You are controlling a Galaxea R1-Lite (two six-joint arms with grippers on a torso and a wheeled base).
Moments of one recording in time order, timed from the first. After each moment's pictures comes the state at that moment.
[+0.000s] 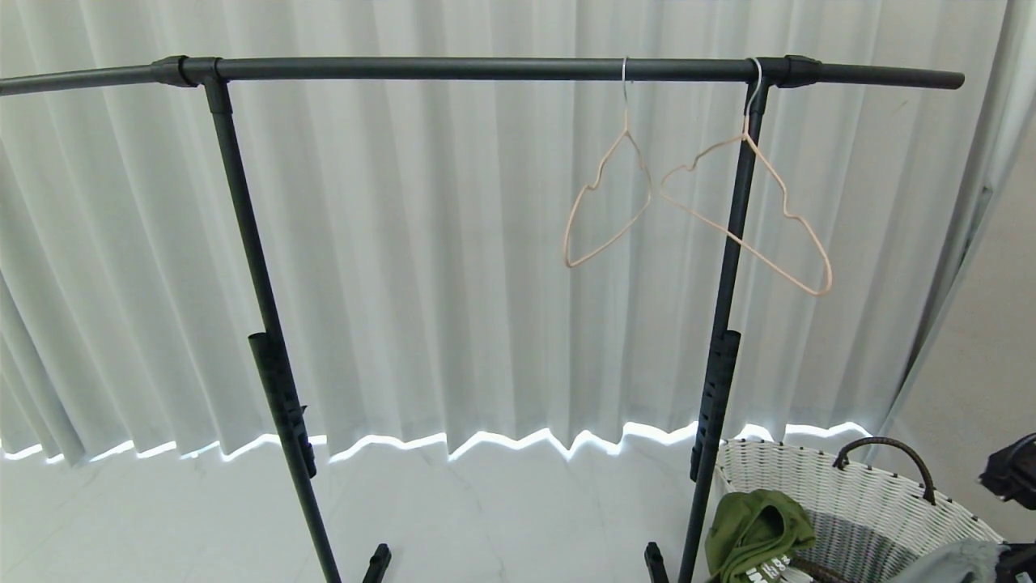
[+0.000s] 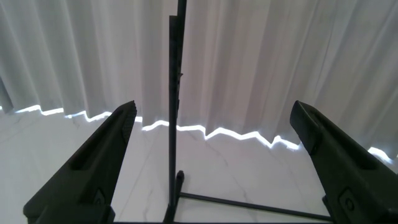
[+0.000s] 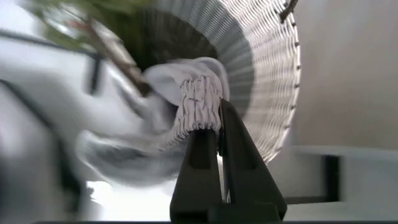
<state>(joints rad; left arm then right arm) 0.01 0.00 0.00 0.03 0.08 -0.03 -0.18 1.24 -0.30 -0.10 0.02 -0.45</state>
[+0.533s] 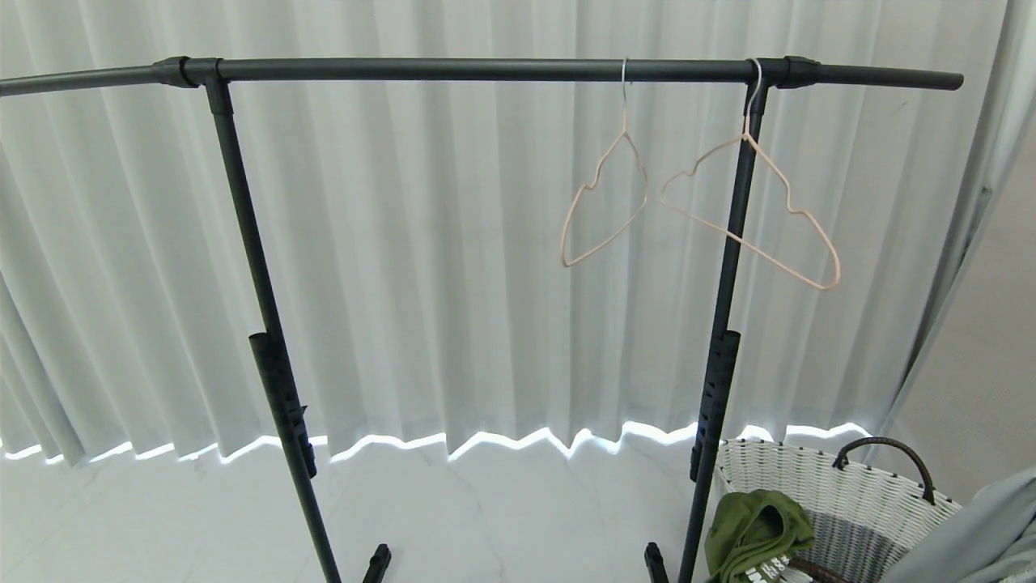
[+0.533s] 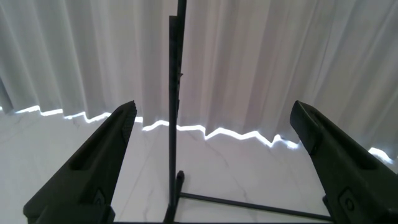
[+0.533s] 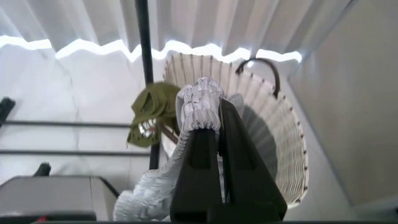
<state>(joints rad) 0.01 0.00 0.00 0.03 0.08 -0.03 -0.04 0.74 -0.56 0.24 0.07 -0.08</state>
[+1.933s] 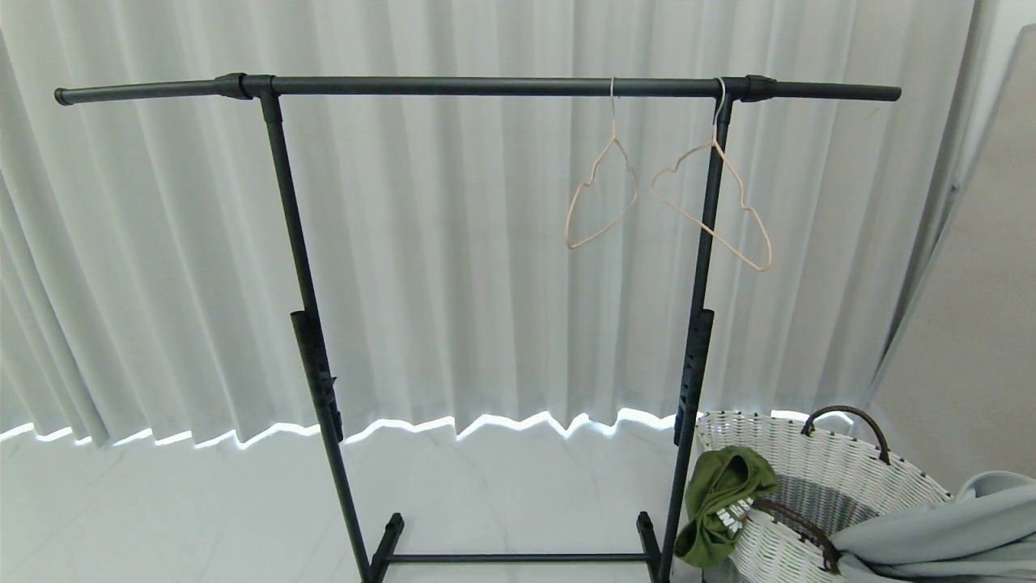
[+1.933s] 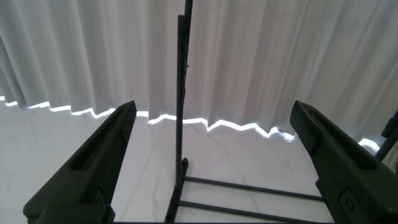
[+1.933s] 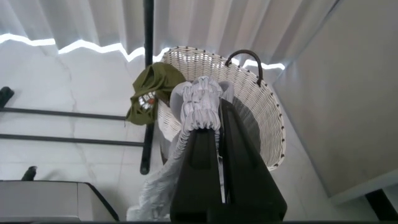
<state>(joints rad) 0.01 0.00 0.00 0.03 0.08 -0.02 -0.04 0.61 -0.50 0.23 0.07 -0.13</state>
